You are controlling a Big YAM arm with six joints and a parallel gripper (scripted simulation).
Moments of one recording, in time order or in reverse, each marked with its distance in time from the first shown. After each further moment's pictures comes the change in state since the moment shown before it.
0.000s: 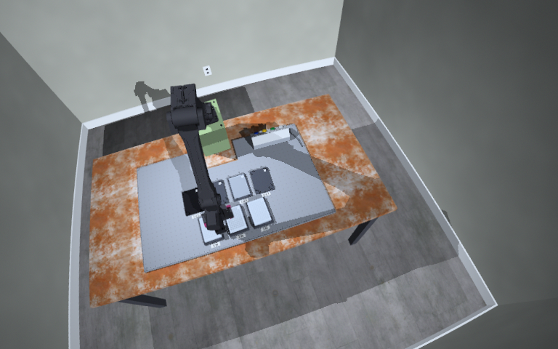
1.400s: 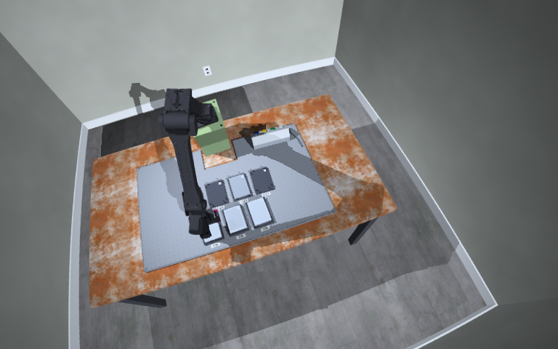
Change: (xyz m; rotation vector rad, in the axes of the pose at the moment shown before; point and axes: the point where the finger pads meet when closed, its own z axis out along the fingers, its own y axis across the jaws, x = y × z) arm 0.005 -0.063 0.001 -0.002 -0.003 0.024
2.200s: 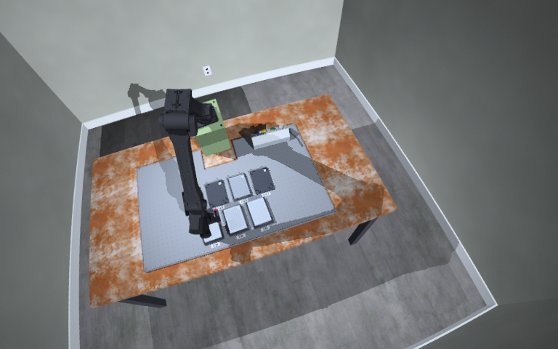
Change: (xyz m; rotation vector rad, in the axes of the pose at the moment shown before) arm 0.002 0.001 0.001 -0.001 0.002 0.000
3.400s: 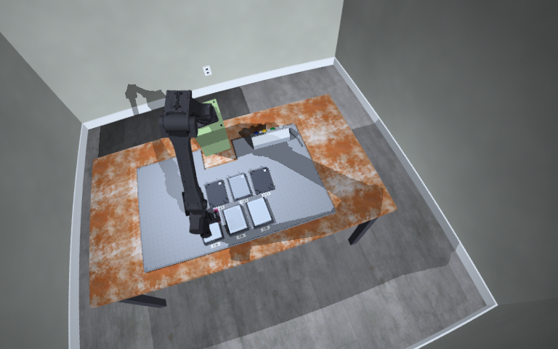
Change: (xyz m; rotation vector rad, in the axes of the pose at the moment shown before) arm 0.002 0.000 0.005 0.001 -0.005 -0.001
